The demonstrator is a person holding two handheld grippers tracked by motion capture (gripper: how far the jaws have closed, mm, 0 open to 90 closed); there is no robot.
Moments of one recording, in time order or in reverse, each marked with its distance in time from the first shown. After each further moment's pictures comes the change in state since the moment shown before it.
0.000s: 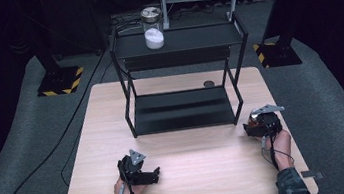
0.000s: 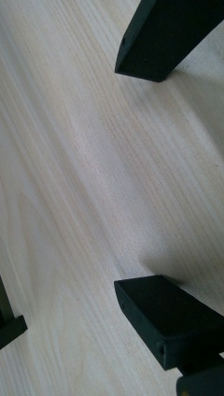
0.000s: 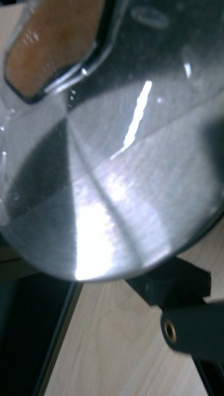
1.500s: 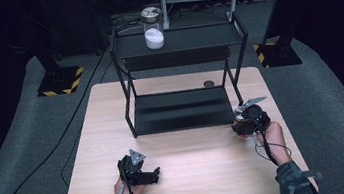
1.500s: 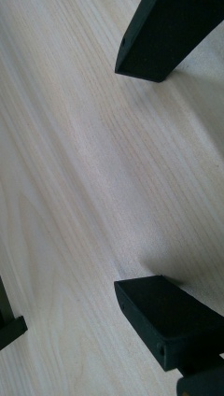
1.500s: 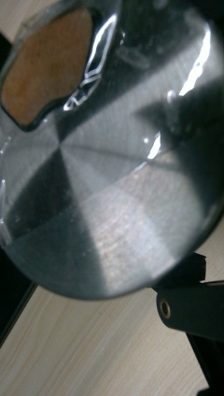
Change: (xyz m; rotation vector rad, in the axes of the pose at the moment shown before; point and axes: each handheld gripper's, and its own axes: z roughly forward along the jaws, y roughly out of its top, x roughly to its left) left arm 0.001 0.000 0.000 0.000 -0.003 0.000; right arm 0.027 0.076 -0.017 0.163 0.137 -0.158
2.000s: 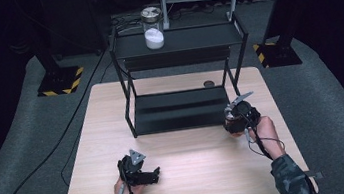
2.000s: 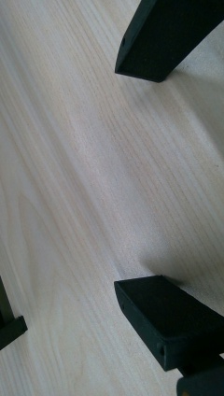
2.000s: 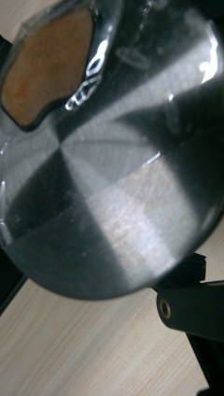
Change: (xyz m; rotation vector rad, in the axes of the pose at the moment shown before) left arm 0.000 0.000 0.000 0.000 0.000 0.000; right arm 0.012 0.037 0.004 0.061 0.040 -0.085
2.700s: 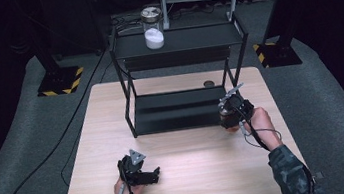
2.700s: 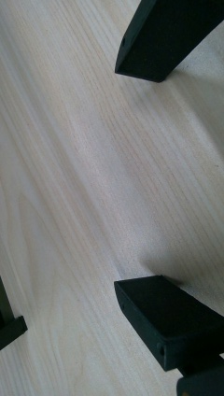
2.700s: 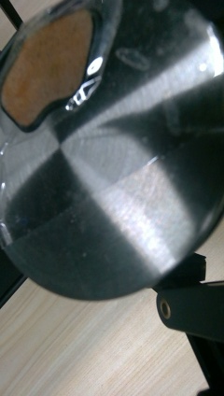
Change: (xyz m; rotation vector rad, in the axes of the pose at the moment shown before) left arm 0.000 0.000 0.000 0.000 0.000 0.000; right arm 0.004 0.041 -0.009 0.057 0.013 -0.075
